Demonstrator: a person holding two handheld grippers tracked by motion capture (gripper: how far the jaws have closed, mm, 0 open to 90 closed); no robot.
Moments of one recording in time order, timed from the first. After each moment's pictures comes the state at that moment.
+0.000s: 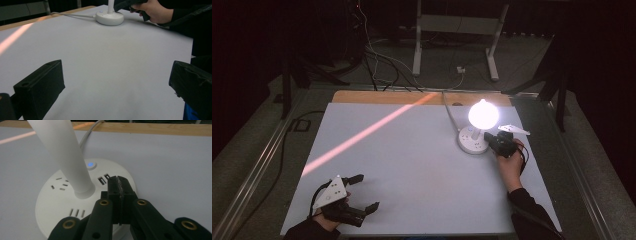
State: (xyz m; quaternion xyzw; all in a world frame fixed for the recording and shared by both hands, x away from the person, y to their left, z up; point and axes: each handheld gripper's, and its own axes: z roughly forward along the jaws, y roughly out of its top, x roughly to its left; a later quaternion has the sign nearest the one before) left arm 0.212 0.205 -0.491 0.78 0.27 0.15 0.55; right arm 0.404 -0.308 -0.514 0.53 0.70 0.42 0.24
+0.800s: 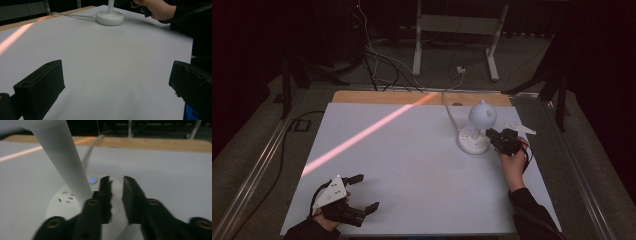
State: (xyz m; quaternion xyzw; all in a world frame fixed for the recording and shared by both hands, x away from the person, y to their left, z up) left arm 0.212 0.205 -0.491 0.78 0.27 0.15 0.55; right arm 0.398 -0.313 -0.495 0.52 0.68 0.44 0.25
